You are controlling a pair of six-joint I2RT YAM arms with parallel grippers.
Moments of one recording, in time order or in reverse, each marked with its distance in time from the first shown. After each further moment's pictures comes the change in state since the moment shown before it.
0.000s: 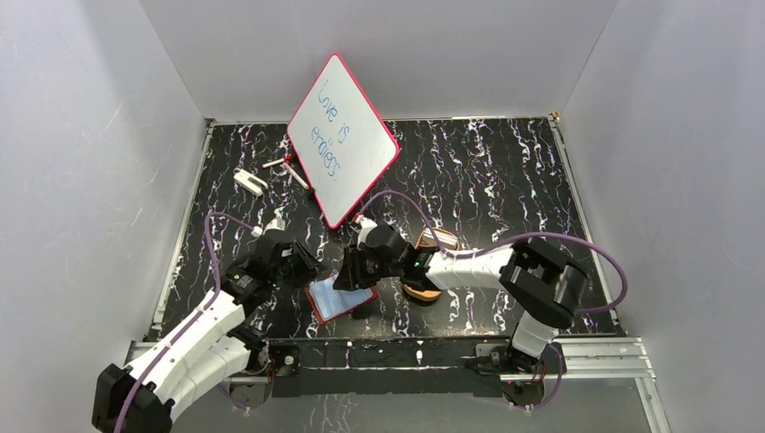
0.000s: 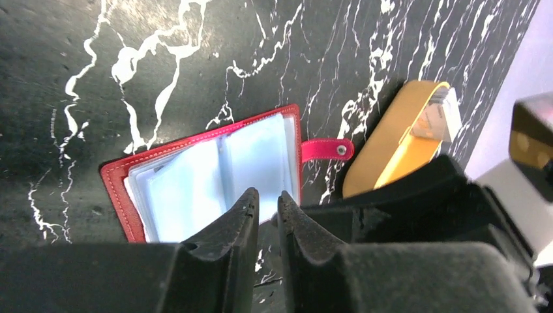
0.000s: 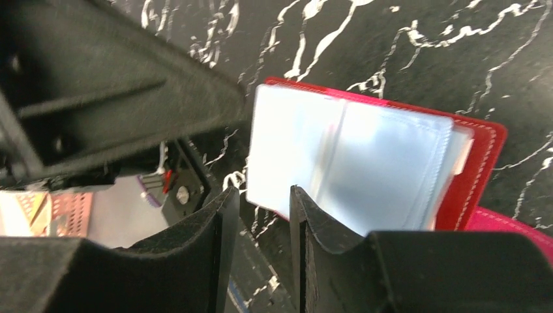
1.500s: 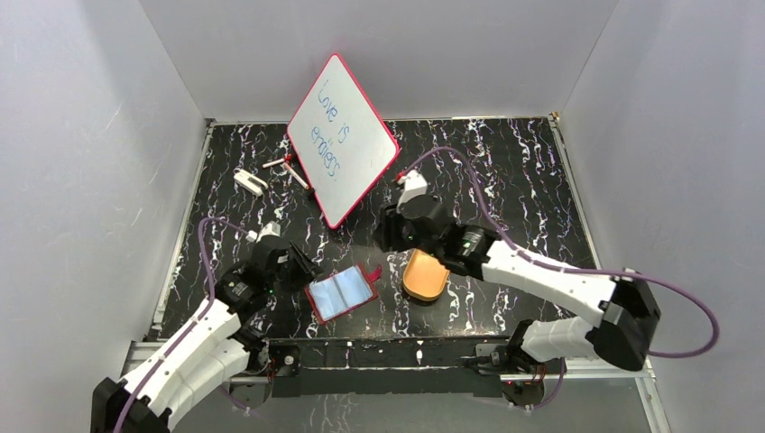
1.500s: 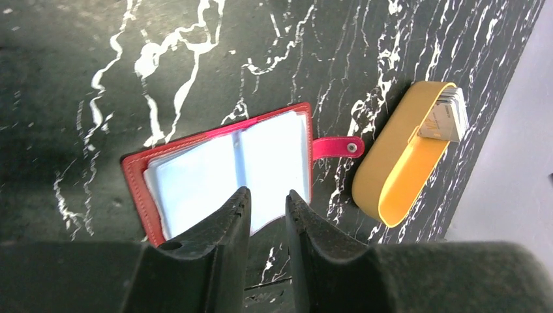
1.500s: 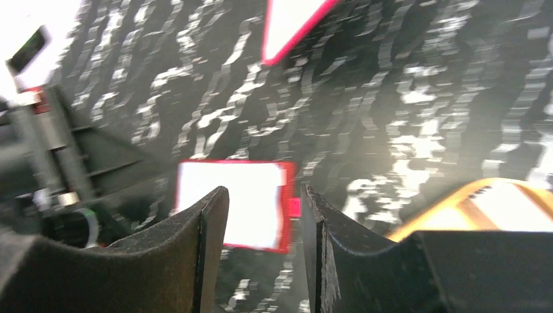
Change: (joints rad) left arm 0.000 -0.048 -0.037 0.012 -0.008 0.012; right arm -0.070 -0.351 0.148 -0.478 0.407 -0.216
